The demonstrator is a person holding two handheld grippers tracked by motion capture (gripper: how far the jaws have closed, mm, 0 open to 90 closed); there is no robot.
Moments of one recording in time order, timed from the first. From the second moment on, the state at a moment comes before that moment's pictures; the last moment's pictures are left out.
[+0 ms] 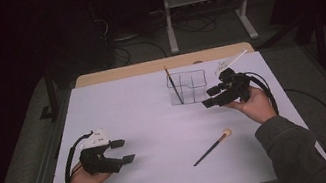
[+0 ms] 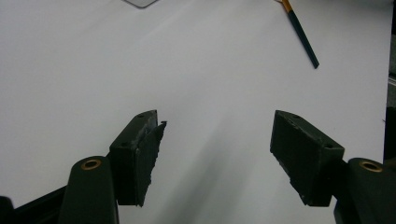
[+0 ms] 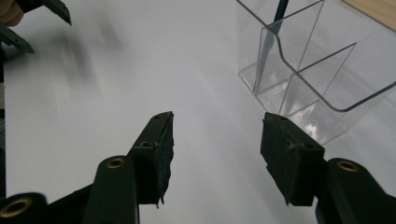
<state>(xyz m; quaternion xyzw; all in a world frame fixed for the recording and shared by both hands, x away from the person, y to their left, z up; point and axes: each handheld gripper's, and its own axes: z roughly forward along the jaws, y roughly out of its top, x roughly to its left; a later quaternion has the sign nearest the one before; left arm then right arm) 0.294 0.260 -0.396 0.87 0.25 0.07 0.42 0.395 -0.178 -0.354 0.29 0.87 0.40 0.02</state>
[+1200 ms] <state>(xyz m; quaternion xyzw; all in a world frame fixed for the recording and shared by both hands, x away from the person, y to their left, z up) 0.292 0.250 -0.393 0.87 0.24 0.08 0.42 0.360 -0.200 -0.373 0.29 0.86 0.43 0.02</state>
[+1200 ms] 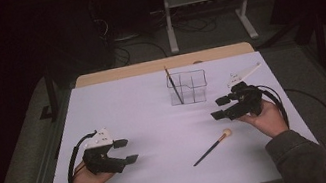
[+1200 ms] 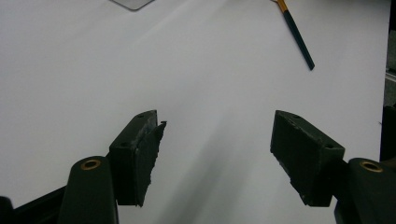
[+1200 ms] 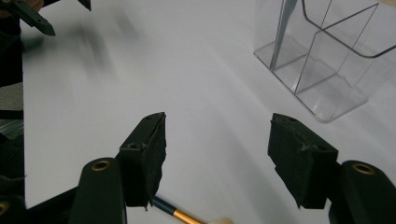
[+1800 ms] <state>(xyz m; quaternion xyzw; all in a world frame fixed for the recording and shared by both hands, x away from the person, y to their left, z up) 0.295 0.221 -0.388 0.88 0.23 0.06 0.42 0.339 -0.215 -0.384 0.29 0.85 0.44 0.02</state>
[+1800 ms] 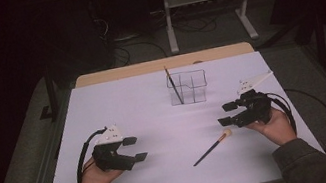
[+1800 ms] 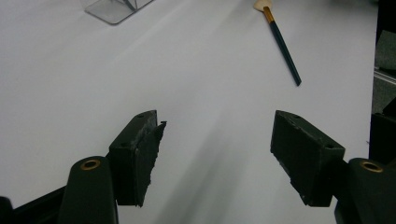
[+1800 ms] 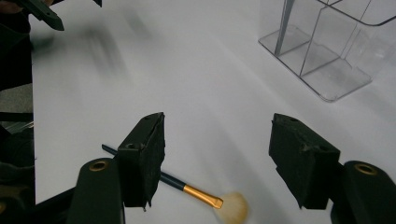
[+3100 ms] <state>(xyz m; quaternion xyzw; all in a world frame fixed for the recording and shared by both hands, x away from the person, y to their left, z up) 0.304 0.145 -0.384 0.90 0.19 0.04 0.39 0.327 -0.228 -0.397 0.29 0.85 0.44 0.03</state>
